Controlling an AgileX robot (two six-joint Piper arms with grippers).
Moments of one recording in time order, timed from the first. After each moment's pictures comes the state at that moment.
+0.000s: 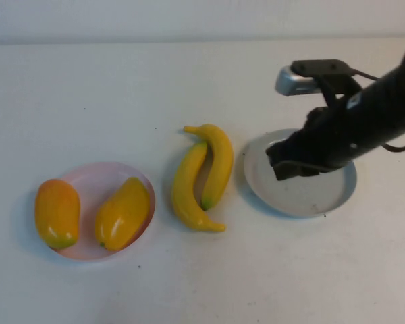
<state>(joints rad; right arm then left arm) 0.45 1.59 -1.27 0.41 0.89 -0.16 -0.09 -0.01 0.02 0.05 0.38 0.03</state>
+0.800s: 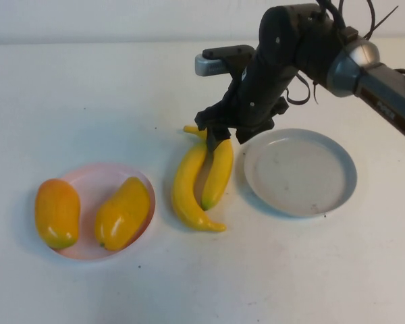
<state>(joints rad) 0.53 2.26 -2.15 0.19 1.20 0.06 -0.09 -0.01 0.02 0.05 0.38 0.03</state>
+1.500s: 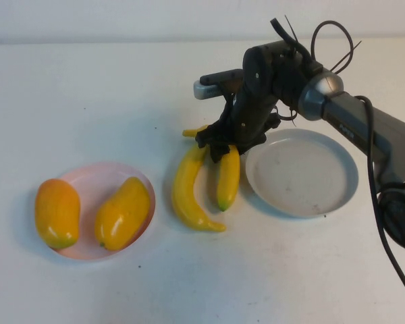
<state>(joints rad) 0.53 2.46 -2.29 0.10 1.14 0.09 -0.09 -0.01 0.02 0.05 0.38 0.03</state>
